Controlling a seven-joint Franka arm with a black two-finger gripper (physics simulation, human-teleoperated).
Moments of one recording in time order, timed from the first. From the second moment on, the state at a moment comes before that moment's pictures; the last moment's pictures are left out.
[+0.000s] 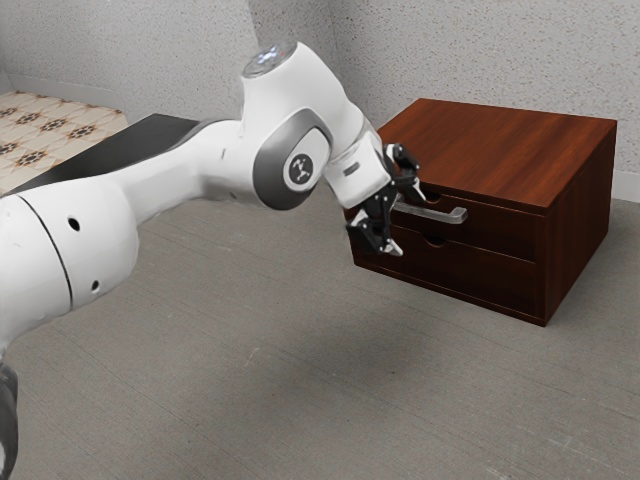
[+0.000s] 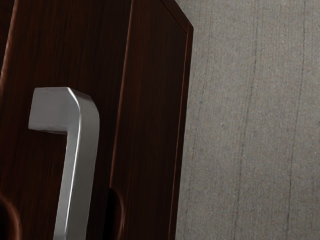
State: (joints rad) arm 0.06 0.38 -0.15 -1.37 -0.09 2.19 1.48
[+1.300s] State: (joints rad) arm 0.06 0.29 -0.14 -1.50 -0.06 2.18 1.44
